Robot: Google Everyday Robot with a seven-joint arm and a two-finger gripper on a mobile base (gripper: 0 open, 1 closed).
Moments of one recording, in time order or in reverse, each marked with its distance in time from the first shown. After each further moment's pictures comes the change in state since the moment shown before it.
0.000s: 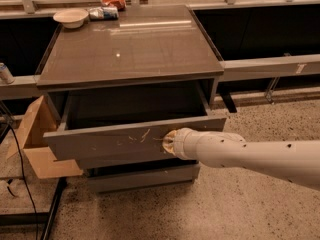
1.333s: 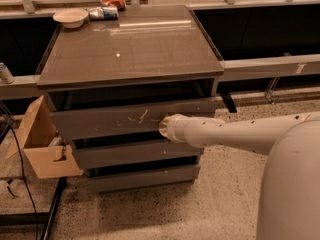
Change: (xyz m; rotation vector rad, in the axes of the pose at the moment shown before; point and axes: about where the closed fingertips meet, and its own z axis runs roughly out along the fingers) arm 0.012 -0.051 0.075 0.052 0.016 -0.042
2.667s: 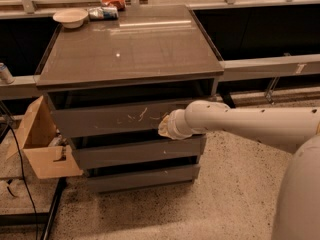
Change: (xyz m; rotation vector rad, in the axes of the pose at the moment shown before) arm -0.016 0.010 -0.028 -0.200 0.023 0.021
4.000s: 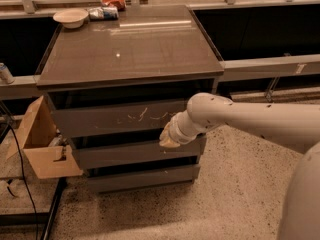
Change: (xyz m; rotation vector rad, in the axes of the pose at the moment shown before) arm 0.000 0.043 -0.023 -0.229 0.023 0.067
